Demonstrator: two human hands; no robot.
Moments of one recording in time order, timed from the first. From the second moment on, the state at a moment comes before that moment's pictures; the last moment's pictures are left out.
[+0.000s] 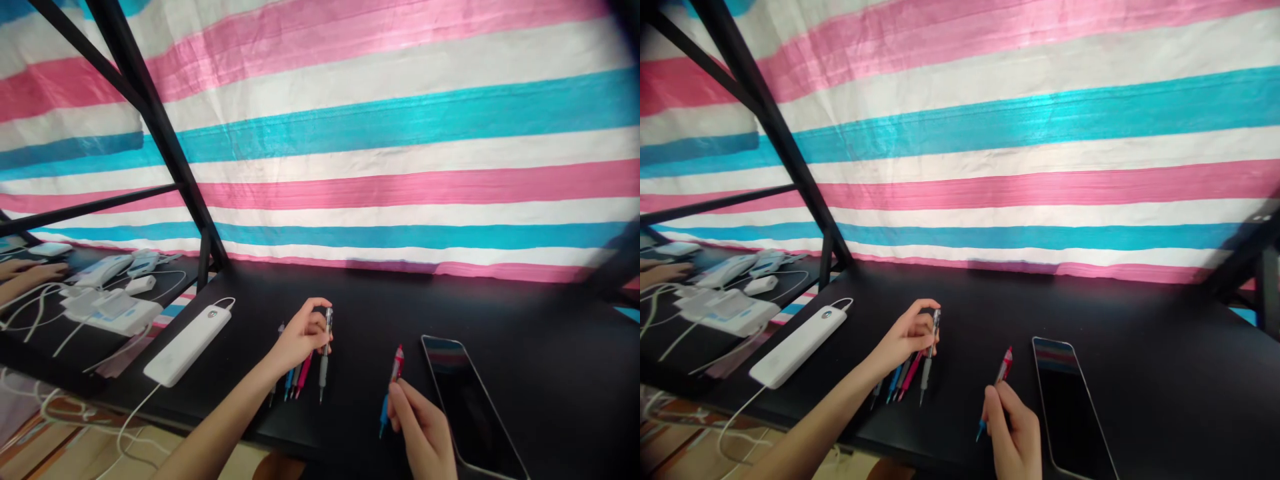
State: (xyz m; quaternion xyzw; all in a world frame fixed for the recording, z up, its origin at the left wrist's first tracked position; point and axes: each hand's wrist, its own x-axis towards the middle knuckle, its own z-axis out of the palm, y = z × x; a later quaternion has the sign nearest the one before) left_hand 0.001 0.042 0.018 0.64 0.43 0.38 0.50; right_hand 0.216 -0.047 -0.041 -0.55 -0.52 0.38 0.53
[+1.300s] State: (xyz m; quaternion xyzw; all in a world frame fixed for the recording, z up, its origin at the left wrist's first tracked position) left_hand 0.055 0.022 0.004 0.96 0.26 0.11 0.07; right_hand 0.222 -0.051 -0.064 -0.46 -0.38 0.41 0.70
